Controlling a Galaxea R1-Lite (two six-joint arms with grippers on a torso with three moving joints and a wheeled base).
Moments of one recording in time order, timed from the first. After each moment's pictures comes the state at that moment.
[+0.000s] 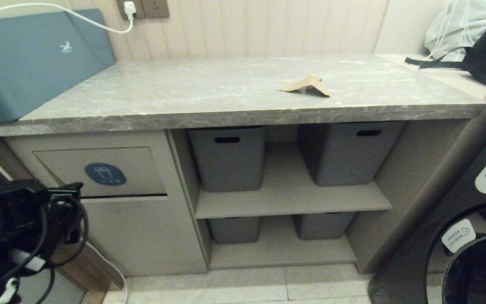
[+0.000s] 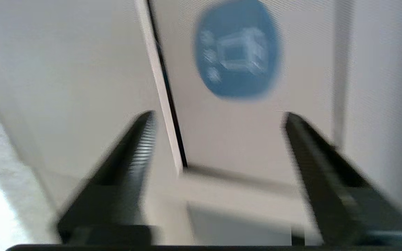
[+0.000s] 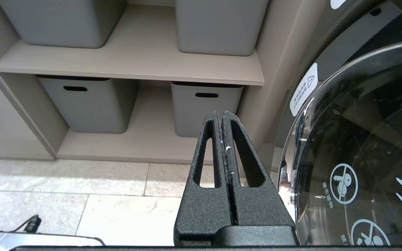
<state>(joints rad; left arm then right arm) 0.01 1.71 -0.38 -1.10 0.33 -1.32 0.00 0.00 0.00 0.00 0.01 -0.07</state>
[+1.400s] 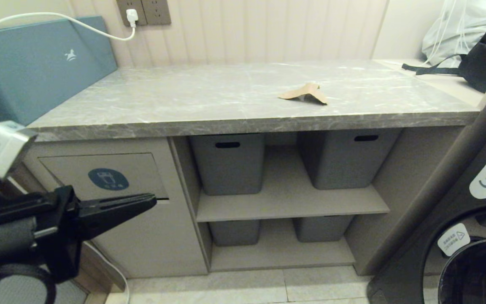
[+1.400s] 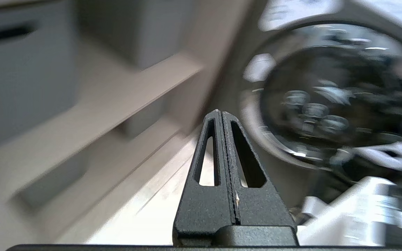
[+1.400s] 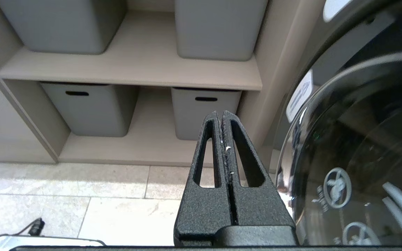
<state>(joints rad) -0.34 1.15 -0.53 -0.54 -0.59 -0.11 0.00 0.00 0.00 0.00 0.01 -0.07</state>
